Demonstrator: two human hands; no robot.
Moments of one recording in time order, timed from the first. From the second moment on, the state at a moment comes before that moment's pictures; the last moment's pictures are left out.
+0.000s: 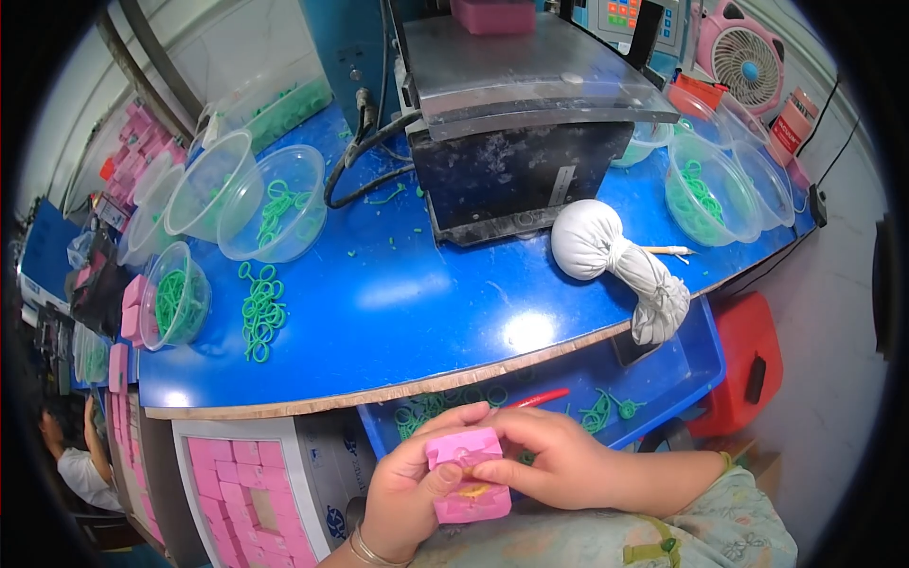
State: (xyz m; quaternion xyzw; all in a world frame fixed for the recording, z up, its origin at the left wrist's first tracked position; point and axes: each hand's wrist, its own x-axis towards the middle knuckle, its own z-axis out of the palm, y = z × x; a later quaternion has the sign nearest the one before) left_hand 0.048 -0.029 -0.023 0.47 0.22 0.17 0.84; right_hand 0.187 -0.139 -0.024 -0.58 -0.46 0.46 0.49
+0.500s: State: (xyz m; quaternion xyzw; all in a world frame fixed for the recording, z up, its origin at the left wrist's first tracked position) left_hand 0.039 -0.032 -0.021 0.63 0.17 0.25 0.71; right_hand 0.178 -0.138 -0.013 -0.62 -0.50 0.17 0.58
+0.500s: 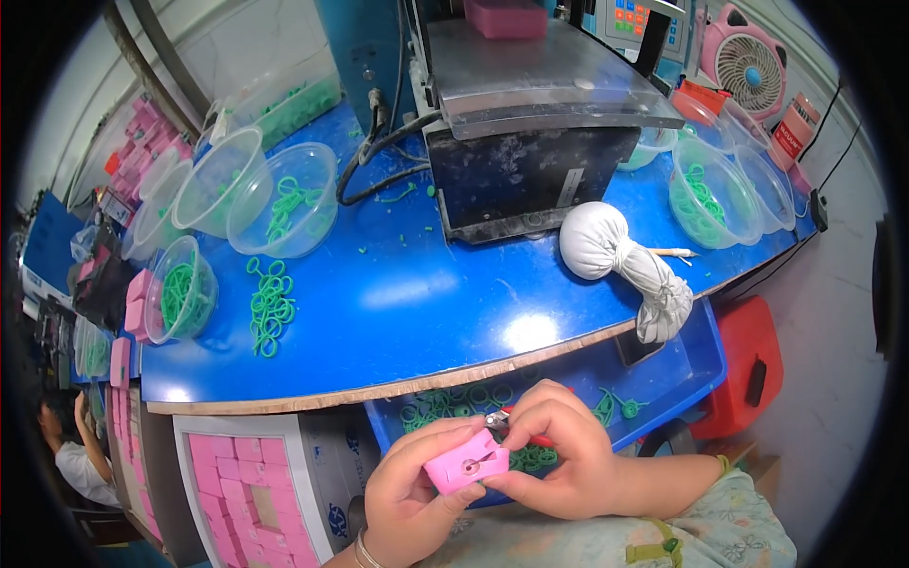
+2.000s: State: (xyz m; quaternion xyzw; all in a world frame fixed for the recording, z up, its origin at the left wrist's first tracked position) left_hand 0.059 0.017 0.081 0.85 0.21 0.38 0.31; right_hand 0.273 -0.179 0.030 -0.23 -0.34 0.73 0.54
